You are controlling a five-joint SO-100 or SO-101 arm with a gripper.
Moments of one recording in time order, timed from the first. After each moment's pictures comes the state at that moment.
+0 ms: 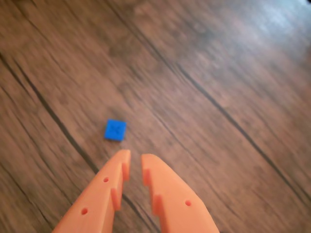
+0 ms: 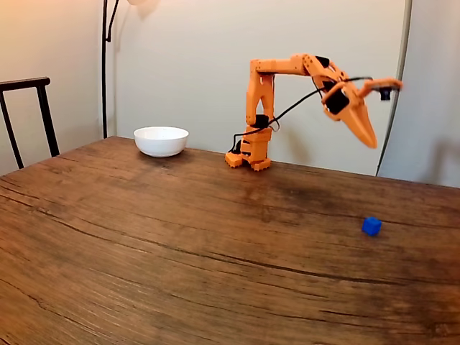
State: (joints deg) arm -41.5 97.5 96.2 39.7 101.0
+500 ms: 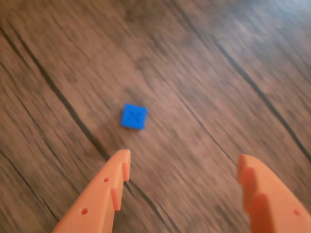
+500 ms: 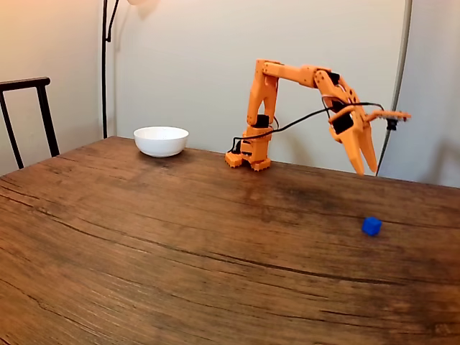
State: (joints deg) arm -44.9 90.0 96.1 37.9 99.8
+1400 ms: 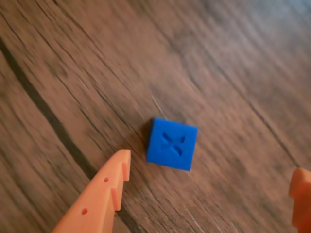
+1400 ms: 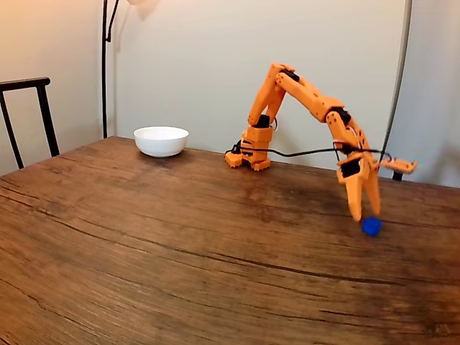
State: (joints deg) arm -47.5 70.8 95.9 23.6 95.3
